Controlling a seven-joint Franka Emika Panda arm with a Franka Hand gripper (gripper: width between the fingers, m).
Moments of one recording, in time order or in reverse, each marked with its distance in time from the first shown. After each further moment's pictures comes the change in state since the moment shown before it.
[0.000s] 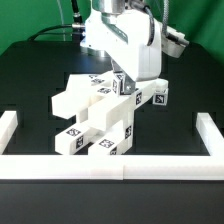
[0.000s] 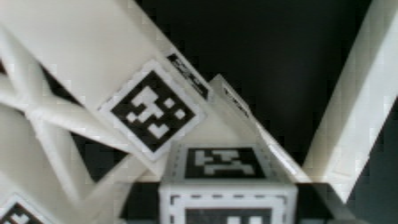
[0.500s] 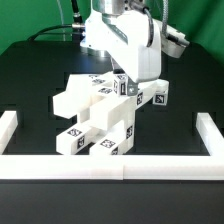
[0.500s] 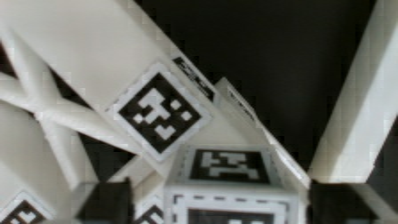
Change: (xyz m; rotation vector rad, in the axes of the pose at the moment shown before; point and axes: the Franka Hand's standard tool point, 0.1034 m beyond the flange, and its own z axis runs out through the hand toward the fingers) arm -0.001 -0.001 -0.001 -0.031 -0.014 -0.147
